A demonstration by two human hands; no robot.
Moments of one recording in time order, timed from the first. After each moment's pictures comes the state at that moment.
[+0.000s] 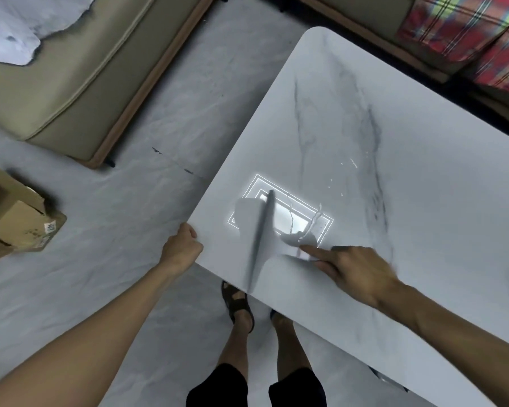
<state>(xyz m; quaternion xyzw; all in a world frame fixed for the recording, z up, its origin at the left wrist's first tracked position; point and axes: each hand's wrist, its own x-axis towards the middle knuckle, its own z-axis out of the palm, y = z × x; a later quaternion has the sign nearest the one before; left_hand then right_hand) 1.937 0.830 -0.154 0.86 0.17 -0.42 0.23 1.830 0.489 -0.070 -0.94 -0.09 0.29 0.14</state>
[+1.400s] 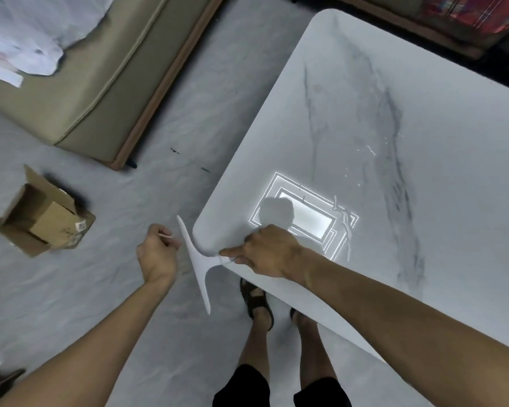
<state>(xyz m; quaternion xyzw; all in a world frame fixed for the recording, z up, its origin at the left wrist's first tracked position) 1.912 0.862 -0.128 0.91 0.28 -0.10 0.30 1.893 0.630 -0.119 -0.89 -0.32 0.29 0.15</state>
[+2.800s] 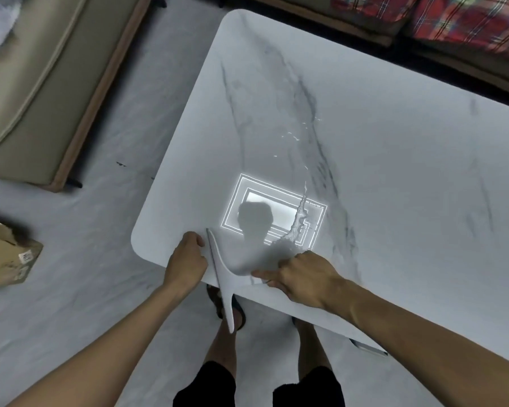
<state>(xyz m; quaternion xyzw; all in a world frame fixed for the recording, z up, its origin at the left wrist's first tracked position) 1.852 0.728 -0.152 0.91 0.03 -0.37 0.20 1.752 0.479 -0.103 -0.91 -0.19 0.32 0.16</state>
